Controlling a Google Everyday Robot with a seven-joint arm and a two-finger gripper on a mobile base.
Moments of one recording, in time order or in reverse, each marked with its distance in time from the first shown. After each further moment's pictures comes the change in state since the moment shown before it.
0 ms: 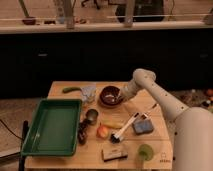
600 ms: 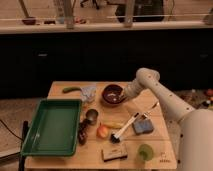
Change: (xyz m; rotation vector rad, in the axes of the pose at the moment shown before) arm -0.002 0.007 -0.021 -0.005 0.024 0.000
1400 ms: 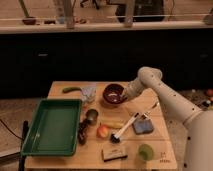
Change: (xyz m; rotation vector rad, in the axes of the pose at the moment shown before) arm -0.006 -0.001 -0.021 -0.013 0.025 -0.039
